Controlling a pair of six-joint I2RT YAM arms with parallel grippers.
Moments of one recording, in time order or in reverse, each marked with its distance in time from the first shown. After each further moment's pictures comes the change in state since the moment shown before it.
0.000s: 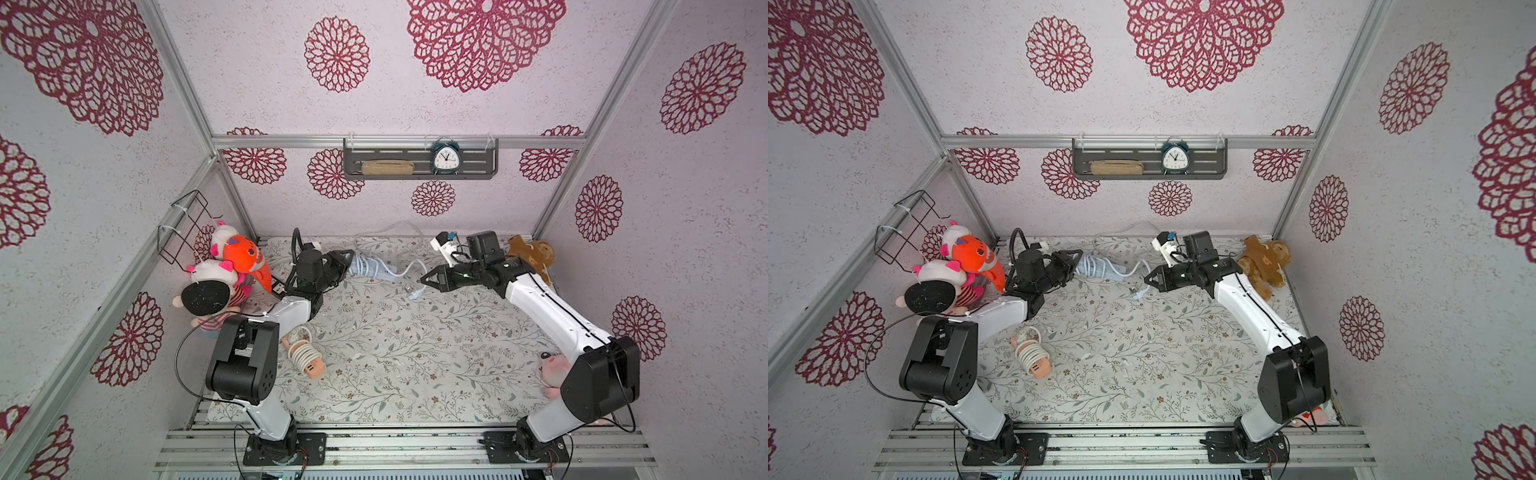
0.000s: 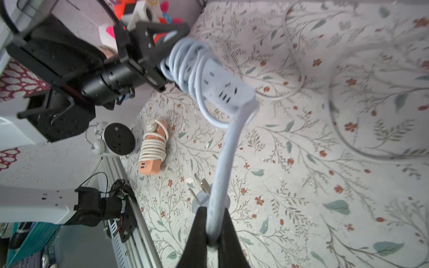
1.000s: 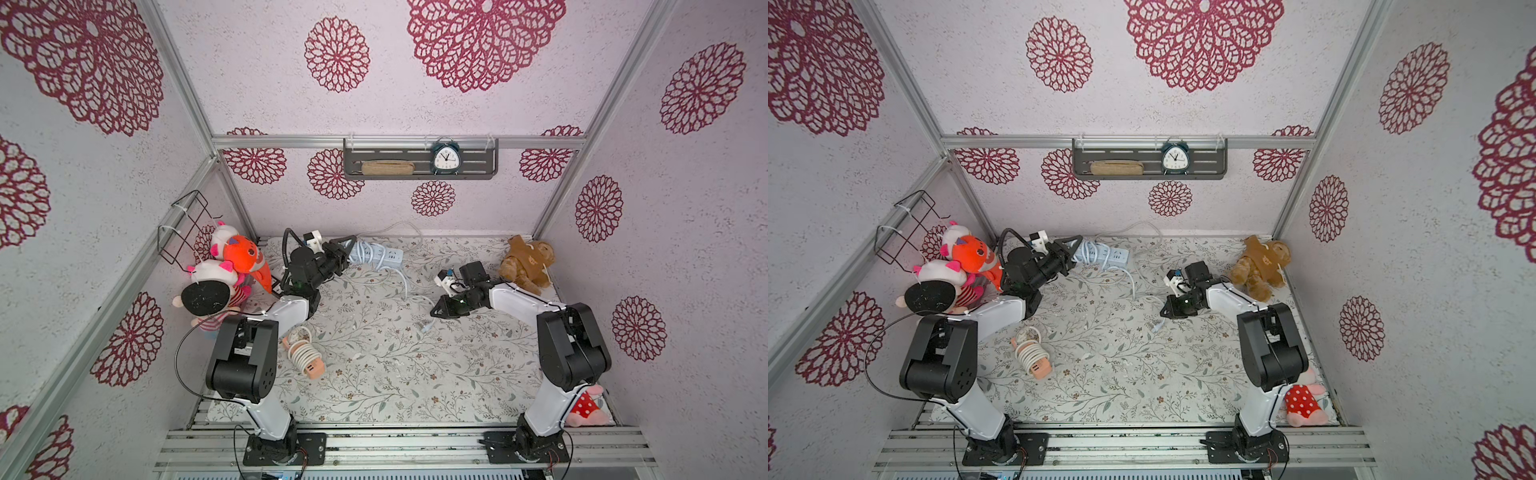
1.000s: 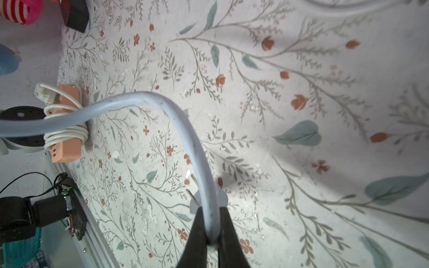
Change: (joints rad) left arm 0.011 0.034 0.000 0.338 0.135 -0.254; right arm -0.051 0.206 -0.298 0.089 0.050 -0.054
